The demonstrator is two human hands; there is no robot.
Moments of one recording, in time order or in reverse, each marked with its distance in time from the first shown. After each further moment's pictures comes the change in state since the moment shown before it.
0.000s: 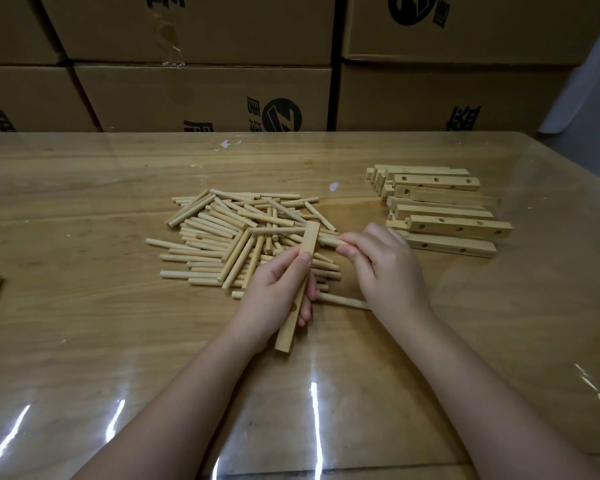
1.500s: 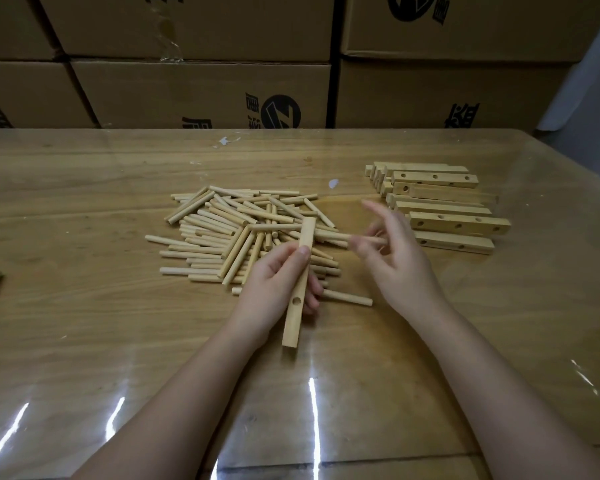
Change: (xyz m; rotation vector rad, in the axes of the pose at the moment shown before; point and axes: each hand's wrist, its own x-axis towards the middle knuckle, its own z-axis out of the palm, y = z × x) left_hand 0.002 -0.002 -0.001 -0.116 0.063 -0.051; right_hand -0.001 0.016 -0.008 0.282 -0.140 0.282
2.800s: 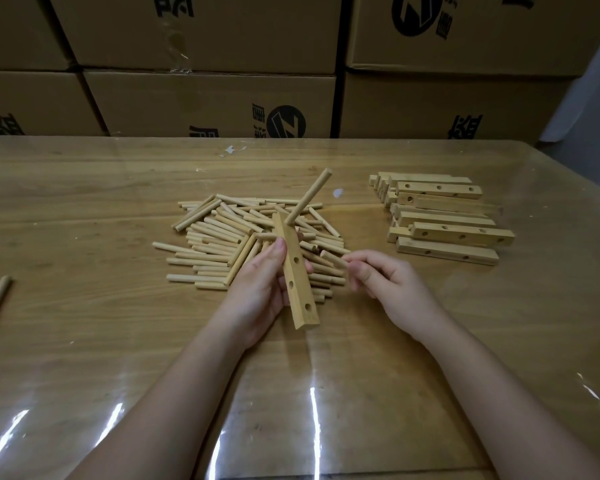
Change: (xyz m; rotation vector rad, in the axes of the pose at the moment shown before) left_hand 0.010 0.001 -0.021 -0.383 -0.110 -0.104; right_hand -0.007 0.001 0.002 0.340 -0.282 0.112
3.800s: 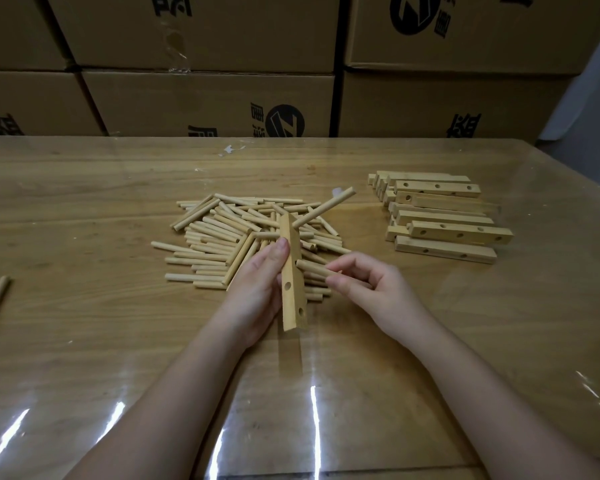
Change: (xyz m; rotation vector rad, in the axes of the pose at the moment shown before) left_hand 0.002 -0.005 -0.002 0.052 0.061 0.018; right_hand -0.006 -0.008 0.014 0.156 -0.052 -0.035
